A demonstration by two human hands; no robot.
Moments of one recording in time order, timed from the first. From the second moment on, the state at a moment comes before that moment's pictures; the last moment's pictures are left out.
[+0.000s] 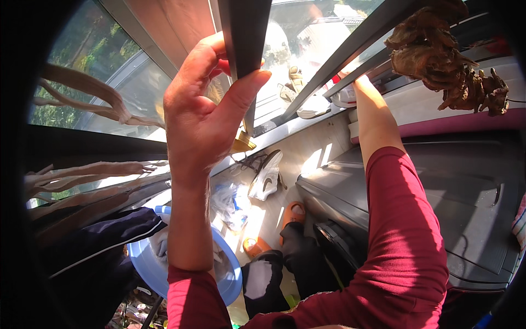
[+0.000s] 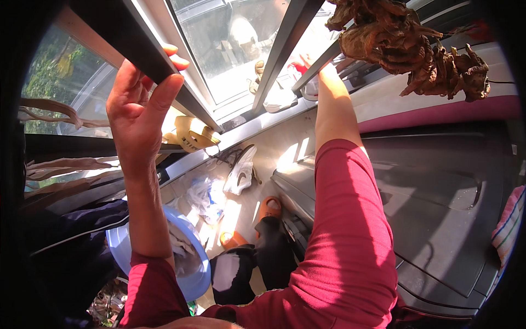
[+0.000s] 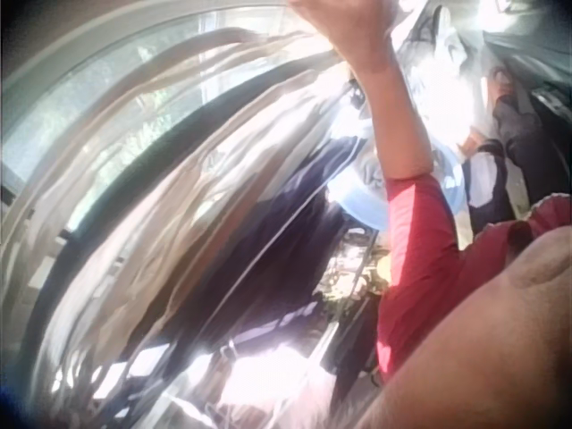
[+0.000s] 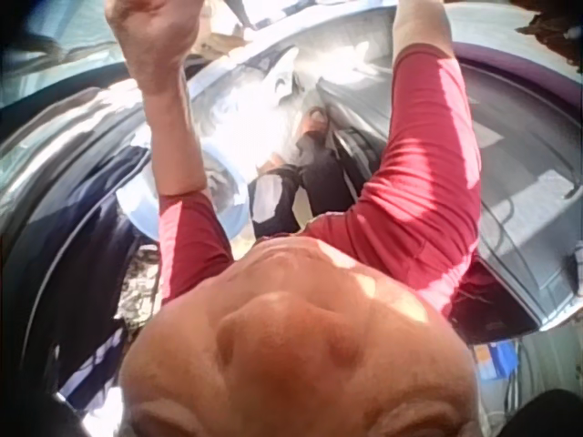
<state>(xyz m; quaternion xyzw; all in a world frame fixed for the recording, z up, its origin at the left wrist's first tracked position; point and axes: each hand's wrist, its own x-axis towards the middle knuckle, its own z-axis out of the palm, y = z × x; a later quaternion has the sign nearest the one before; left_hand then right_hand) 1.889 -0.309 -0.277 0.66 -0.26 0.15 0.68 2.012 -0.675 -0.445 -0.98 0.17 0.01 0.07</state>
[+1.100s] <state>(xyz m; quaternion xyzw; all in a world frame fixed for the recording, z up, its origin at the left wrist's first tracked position) 1.889 -0.299 -0.280 0.71 -0.29 0.18 0.62 2.050 -0.650 -0.456 -0.99 0.11 0.03 0.09</state>
